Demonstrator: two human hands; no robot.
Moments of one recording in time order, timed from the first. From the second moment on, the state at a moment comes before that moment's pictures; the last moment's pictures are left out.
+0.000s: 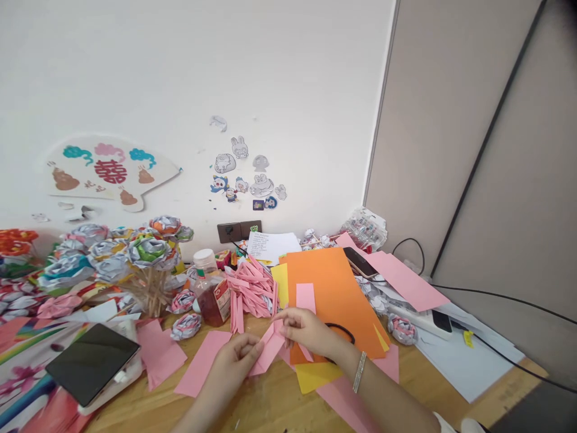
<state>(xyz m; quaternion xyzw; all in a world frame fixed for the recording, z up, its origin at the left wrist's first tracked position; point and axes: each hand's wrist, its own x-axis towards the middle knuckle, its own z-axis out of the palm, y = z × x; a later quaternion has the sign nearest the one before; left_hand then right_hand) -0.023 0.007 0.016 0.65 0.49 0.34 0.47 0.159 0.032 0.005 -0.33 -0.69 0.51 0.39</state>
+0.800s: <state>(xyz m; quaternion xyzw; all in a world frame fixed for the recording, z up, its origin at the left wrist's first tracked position) -0.026 0.009 0.026 0.56 0.46 0.42 0.54 0.152 0.030 0.003 -0.36 -0.67 0.55 0.35</state>
